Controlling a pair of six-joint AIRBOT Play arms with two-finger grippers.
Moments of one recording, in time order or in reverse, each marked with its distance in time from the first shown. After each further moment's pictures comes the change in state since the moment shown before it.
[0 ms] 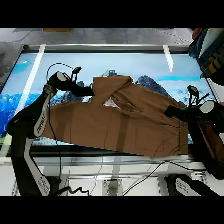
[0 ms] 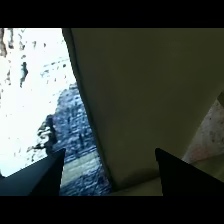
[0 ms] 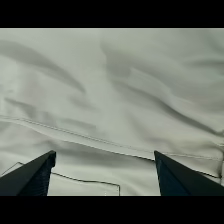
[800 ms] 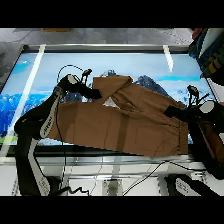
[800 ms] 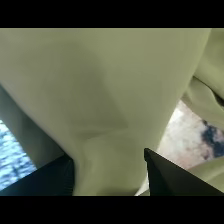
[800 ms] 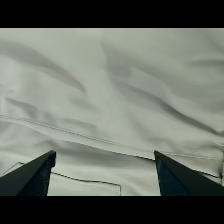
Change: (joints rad) left arm -0.095 -0.014 0.000 -0.001 0.060 0.020; right arm 0.000 0.000 0.000 0.002 0.001 0.000
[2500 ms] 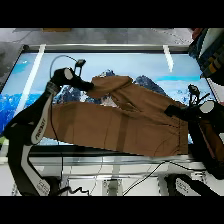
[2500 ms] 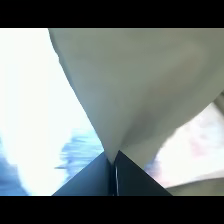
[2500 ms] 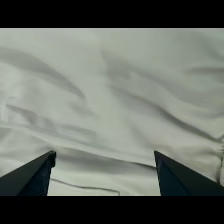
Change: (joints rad) left arm -0.005 0.163 0.001 0.370 0.071 -0.175; right arm 0.000 0.000 0.000 -0.001 -0.034 0.000
